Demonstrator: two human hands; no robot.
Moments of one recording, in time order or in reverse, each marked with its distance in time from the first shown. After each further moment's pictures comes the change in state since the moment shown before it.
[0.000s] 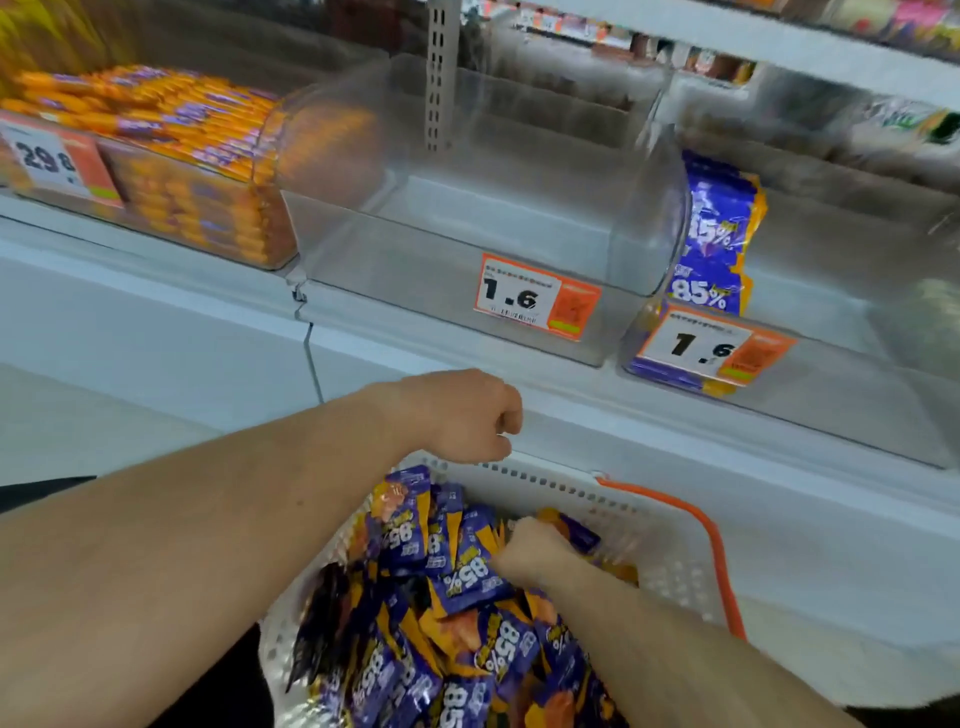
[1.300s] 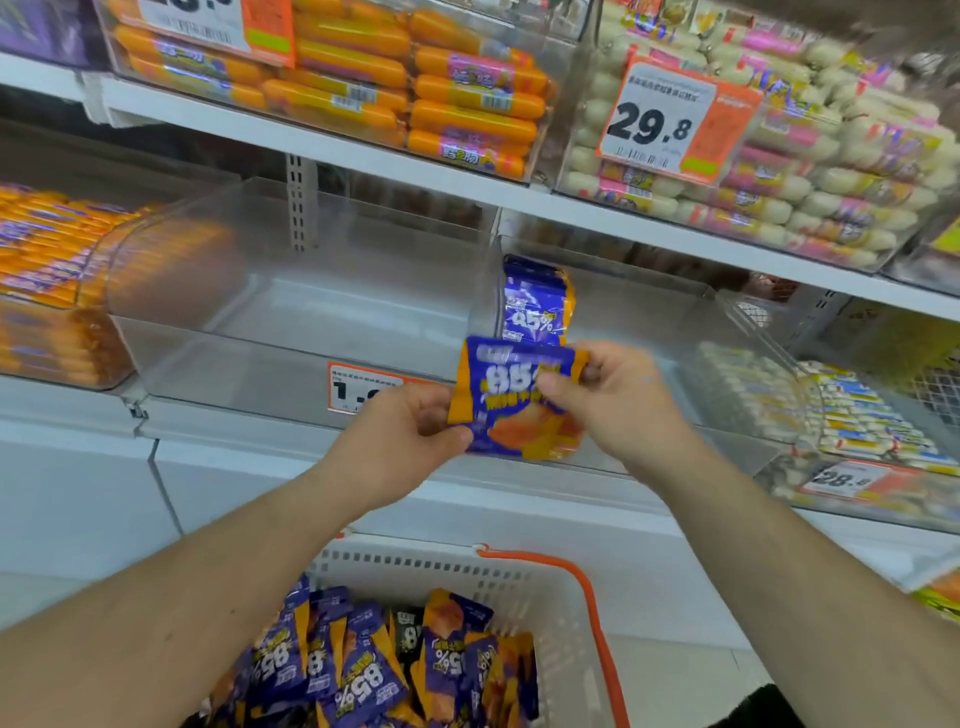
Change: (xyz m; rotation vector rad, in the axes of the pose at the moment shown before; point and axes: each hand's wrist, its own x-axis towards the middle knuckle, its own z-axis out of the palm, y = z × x) left_hand 0.024 0.066 -0.025 -0.963 0.501 0.161; right_hand -0.186 0.031 -0.243 0.813 0.760 -0.592
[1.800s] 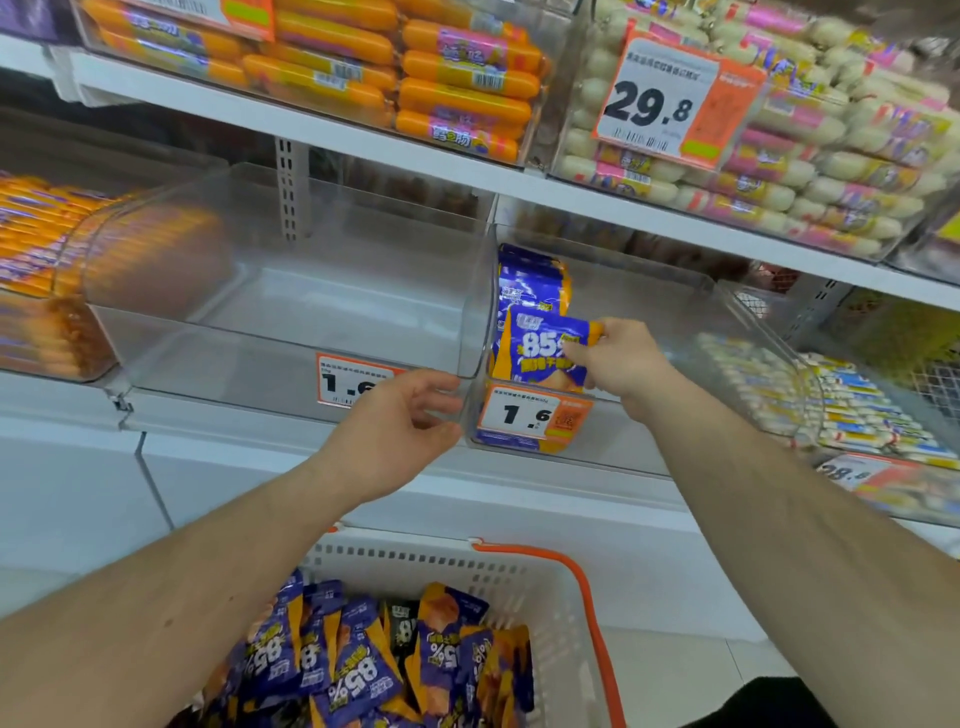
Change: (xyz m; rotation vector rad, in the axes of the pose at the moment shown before) left_hand 0.008 -0.005 0.004 0.052 0.053 -0.004; right_hand 0.077 0.037 -0.023 -0.248 0.170 0.282
